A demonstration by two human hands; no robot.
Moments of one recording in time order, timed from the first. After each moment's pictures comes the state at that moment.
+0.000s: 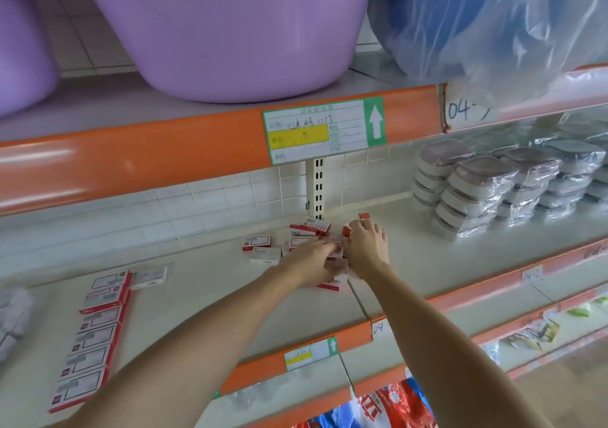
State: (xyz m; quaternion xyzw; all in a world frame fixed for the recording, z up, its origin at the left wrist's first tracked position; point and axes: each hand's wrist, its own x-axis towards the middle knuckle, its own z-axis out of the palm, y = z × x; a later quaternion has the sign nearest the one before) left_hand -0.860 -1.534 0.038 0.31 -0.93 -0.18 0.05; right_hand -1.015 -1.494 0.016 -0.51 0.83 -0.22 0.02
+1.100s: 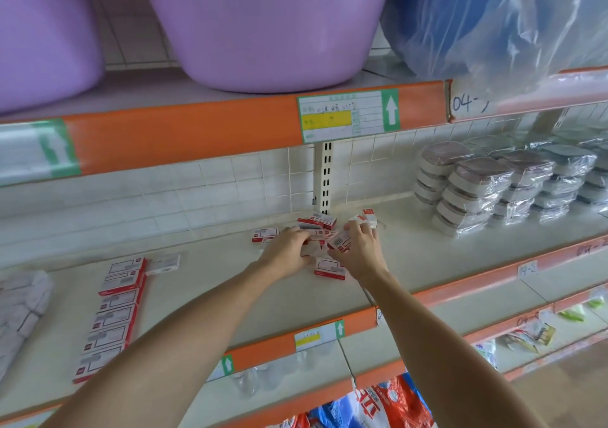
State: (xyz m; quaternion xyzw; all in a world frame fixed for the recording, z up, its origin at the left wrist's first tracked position) left_hand -0.804 -1.546 0.033 0.36 -0.91 -0.16 0.14; right_hand -0.976 -1.460 0.024 -0.53 0.79 -0.30 0.06
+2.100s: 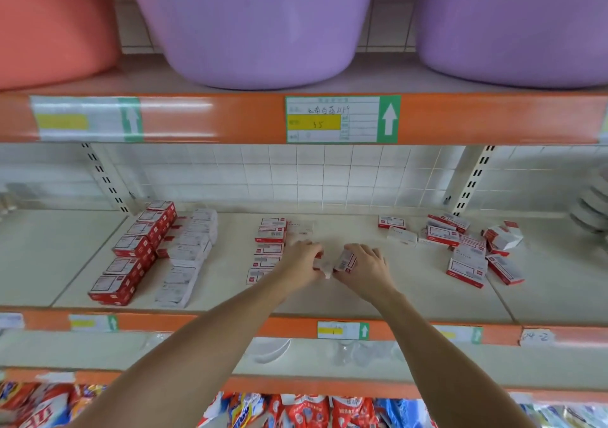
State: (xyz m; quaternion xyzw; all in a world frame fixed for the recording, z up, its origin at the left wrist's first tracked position) left_hand -0.550 -1.533 0.011 0.50 -0.84 -0.17 0.14; right_hand -0.733 -1.497 -0.013 -0.65 0.70 -0.23 0.17
